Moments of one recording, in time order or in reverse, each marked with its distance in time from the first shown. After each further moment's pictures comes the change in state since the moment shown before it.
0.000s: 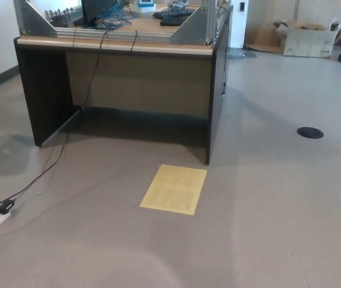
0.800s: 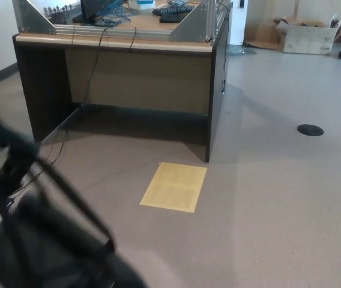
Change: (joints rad) left_arm -0.682 0.044 -0.121 -0.541 0.030 0.067 -0.129; right_arm -0.011 -0.001 -0.001 -0.004 -0.008 -0.008 -0.036
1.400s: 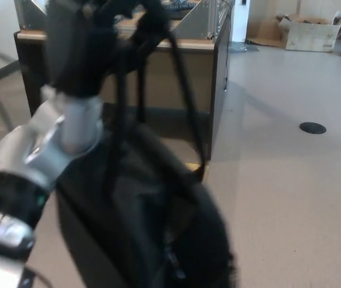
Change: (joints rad) left_arm -0.680 -0.252 -0.254 0.333 0.071 0.151 -0.080; right_arm -0.012 0.005 0.003 -0.007 -0.002 0.000 0.004
